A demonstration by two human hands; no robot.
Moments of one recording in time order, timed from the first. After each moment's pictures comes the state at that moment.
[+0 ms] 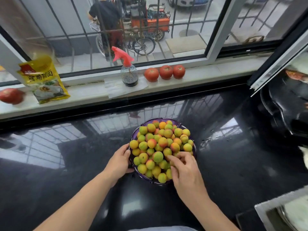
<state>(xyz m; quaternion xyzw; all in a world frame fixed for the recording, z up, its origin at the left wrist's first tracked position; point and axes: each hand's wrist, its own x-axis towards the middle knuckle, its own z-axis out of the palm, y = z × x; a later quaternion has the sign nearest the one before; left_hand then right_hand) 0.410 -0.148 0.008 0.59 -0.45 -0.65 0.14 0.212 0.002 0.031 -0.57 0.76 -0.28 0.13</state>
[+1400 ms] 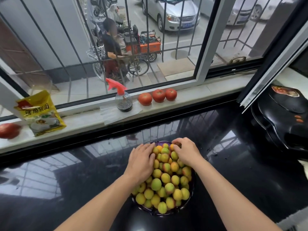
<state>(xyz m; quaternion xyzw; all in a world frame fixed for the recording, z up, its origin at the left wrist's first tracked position) 0.321 -0.201 0.027 0.45 -0.85 -0.28 0.04 0.107 -0.144 0.026 -0.46 0.82 -0.19 0.28</state>
